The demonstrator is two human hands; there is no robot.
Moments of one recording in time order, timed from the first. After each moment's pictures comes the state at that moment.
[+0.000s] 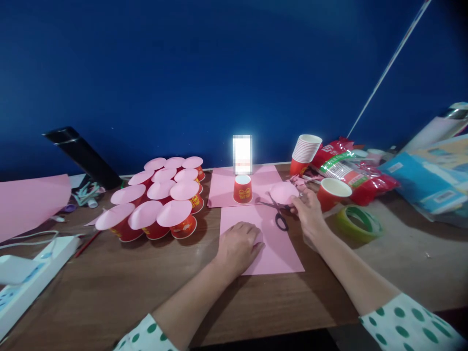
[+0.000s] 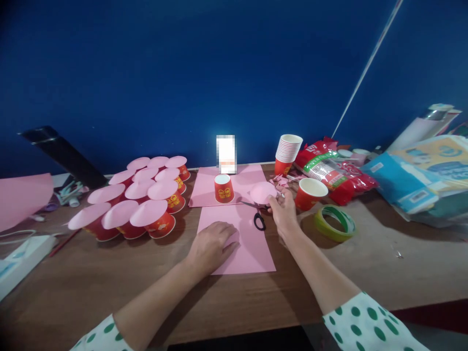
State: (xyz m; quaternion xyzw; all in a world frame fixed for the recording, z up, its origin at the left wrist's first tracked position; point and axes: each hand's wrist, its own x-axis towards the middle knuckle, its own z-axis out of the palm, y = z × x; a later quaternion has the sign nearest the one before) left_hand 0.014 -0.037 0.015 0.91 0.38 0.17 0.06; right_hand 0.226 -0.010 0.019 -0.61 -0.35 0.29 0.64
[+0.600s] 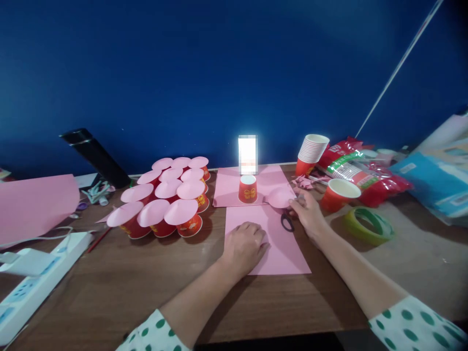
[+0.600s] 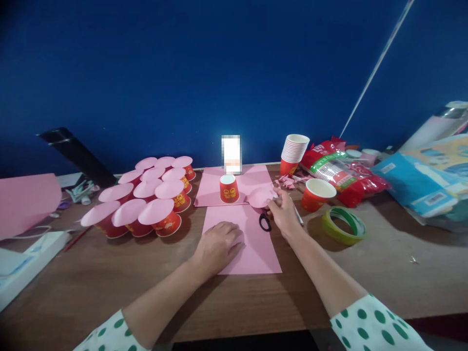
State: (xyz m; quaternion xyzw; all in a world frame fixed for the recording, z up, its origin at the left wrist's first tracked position) left_hand 0.014 -0.039 0.017 0.91 0.37 0.15 0.06; right_hand 0.225 -0.006 0.009 -0.61 -0.39 0.35 0.60
